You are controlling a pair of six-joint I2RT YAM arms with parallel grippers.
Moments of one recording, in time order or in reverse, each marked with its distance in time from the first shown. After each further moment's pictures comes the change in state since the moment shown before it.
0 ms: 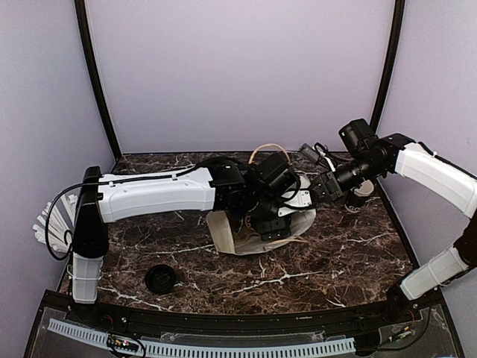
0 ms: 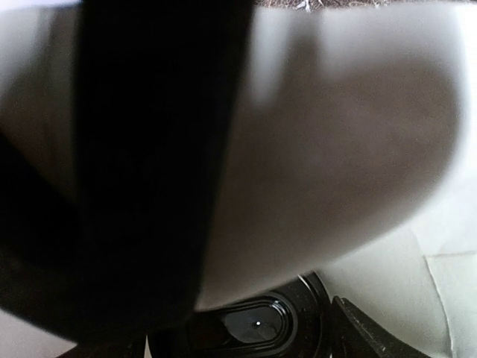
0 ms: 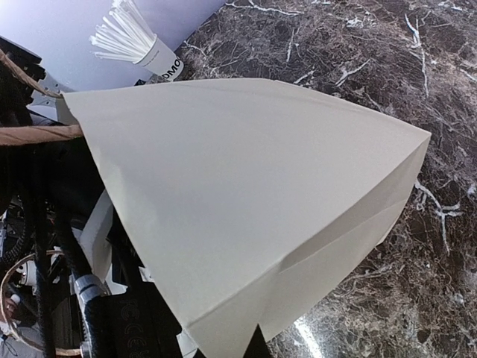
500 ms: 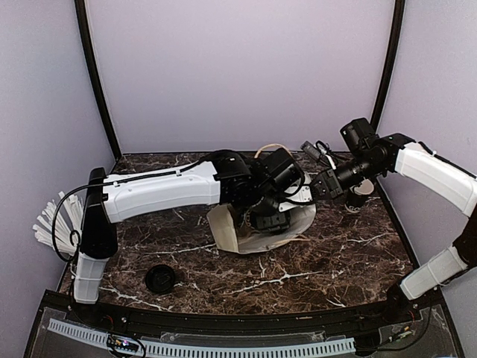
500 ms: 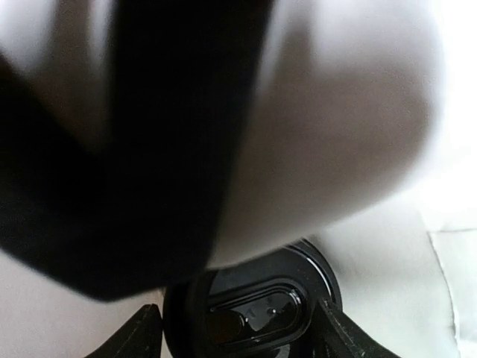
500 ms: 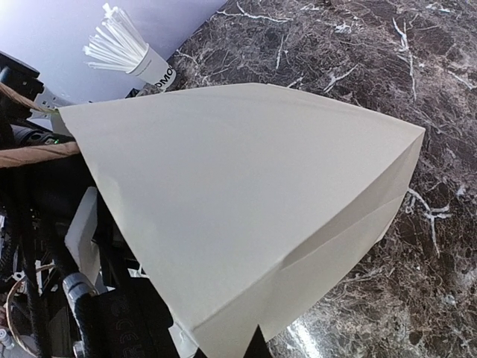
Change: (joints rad) left arm 0.002 0.056 0.130 -0.134 -0.059 -0.018; right arm -0.023 0.009 0.000 0.025 0.002 0.012
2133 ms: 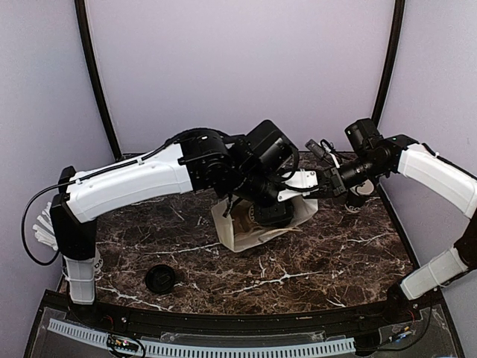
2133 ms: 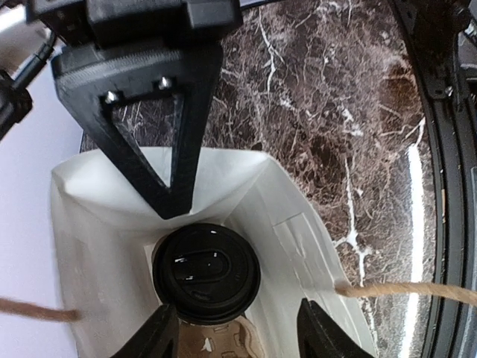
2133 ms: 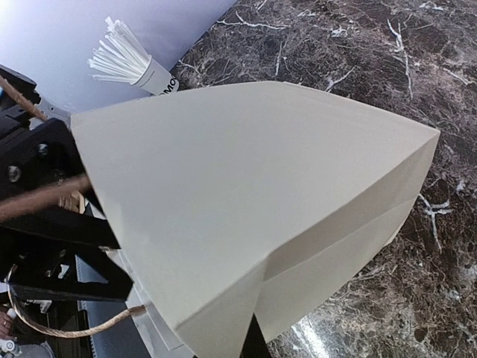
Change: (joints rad) left arm -0.058 -0.141 0.067 -0.068 0.154 0.042; right arm -0.044 -0.017 -0.019 0.019 -0.034 0.029
